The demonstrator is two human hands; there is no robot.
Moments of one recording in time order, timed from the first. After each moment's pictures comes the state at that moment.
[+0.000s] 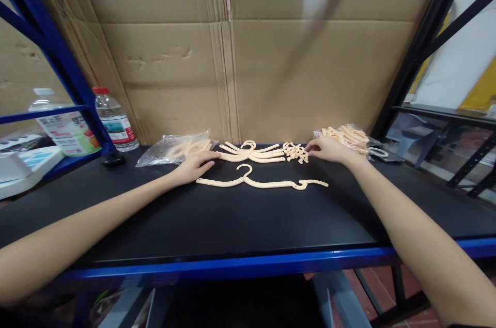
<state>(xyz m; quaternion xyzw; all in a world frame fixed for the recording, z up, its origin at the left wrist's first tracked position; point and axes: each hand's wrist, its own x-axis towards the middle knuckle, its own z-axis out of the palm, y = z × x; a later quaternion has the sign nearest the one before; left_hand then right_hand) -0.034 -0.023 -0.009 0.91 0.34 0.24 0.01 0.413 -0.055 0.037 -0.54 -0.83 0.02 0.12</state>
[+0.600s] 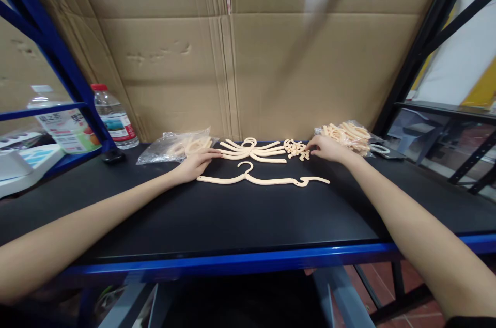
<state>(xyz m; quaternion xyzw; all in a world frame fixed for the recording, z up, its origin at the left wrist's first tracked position) -0.034 -0.023 -0.012 0.91 0.33 0.25 0.00 0.420 -0.042 0.020 -0.53 -0.84 -0.01 0.13</state>
